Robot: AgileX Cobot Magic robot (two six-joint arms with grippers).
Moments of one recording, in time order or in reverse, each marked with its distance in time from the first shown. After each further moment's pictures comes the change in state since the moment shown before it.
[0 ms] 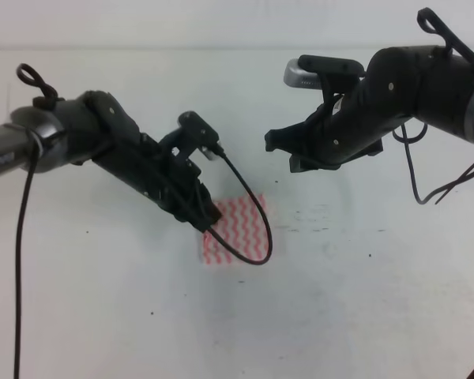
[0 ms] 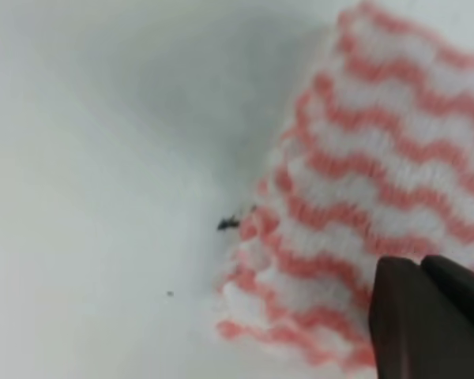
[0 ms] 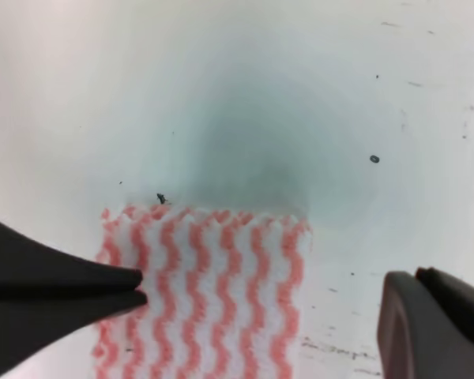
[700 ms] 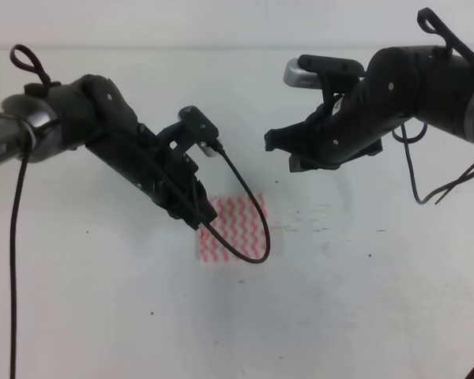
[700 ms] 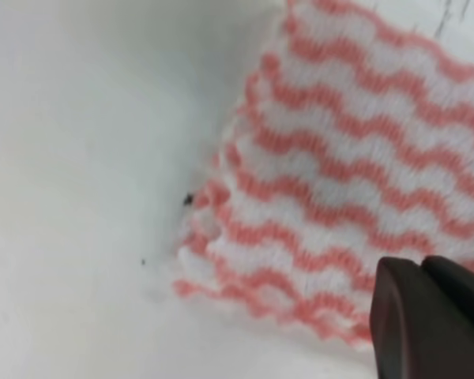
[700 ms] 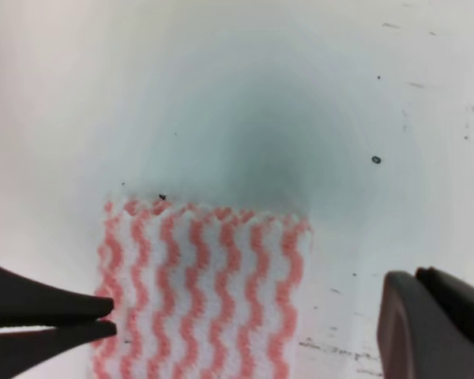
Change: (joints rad) left arm 0.000 -0.012 -0.035 0.075 0.048 -0.036; right arm 0.000 -0.002 0.000 0.002 -0.004 0.000
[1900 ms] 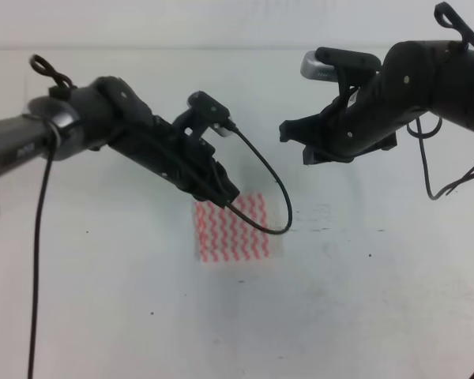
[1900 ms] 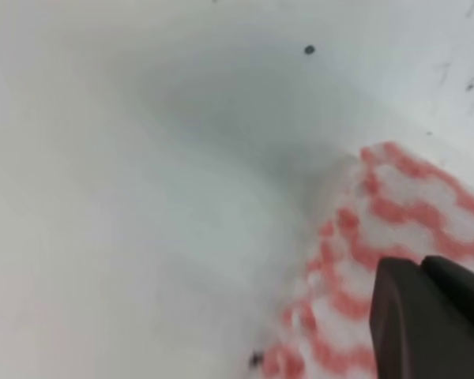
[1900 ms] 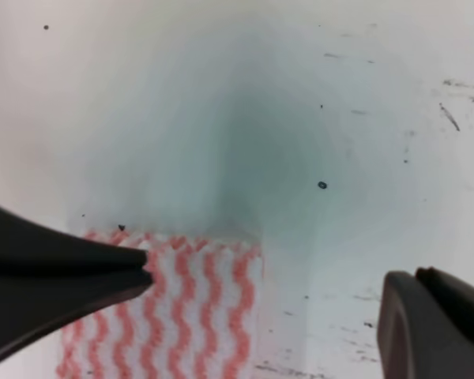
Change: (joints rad) left arm -0.021 0.072 -0.102 -0.139 -0.075 -0.001; right arm -0.036 0.001 0.000 -0.001 -0.007 0.000
